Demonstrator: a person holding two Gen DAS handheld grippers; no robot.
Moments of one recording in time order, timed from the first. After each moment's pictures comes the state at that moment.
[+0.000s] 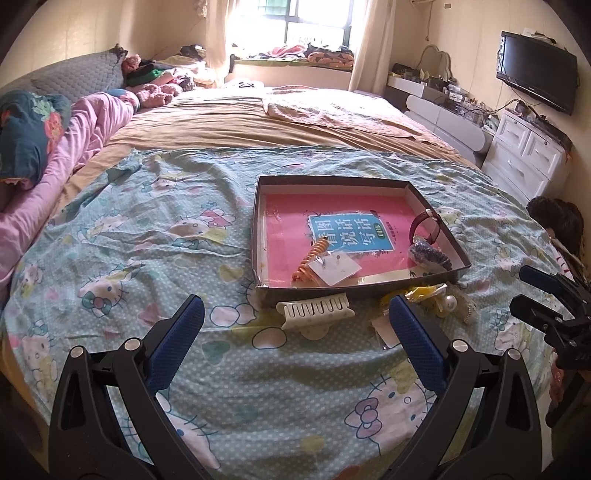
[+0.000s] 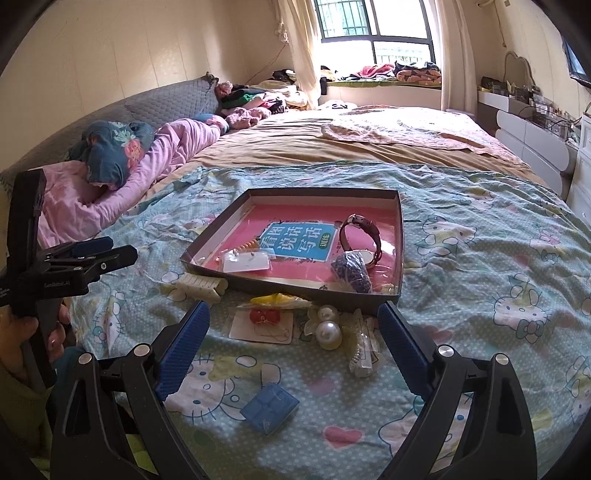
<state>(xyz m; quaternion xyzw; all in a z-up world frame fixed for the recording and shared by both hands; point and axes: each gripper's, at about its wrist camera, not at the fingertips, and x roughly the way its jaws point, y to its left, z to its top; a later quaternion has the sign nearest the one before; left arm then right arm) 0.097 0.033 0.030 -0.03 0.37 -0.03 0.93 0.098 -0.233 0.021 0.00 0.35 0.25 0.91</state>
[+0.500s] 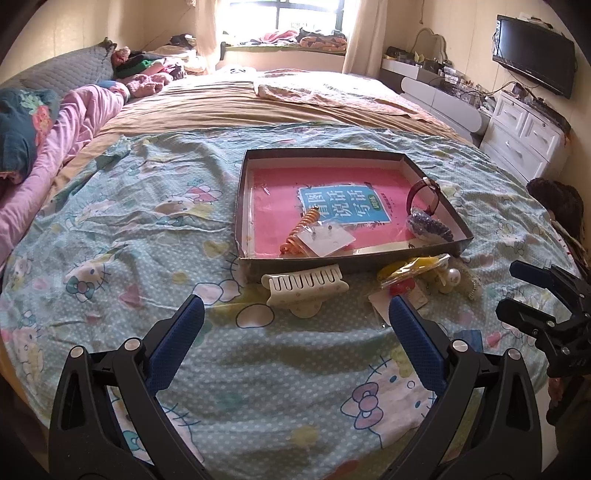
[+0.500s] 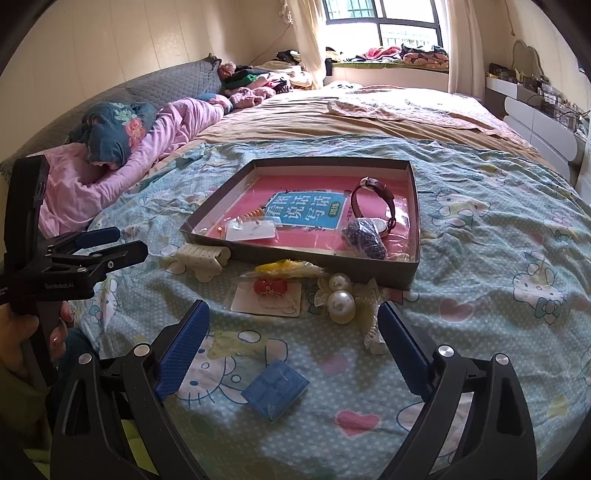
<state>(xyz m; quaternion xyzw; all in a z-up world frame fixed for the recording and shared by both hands) 0.099 0.019 0.002 -0.02 0.40 -0.04 0.91 0.099 -0.222 -0.008 -0.01 0.38 0.25 0.89</state>
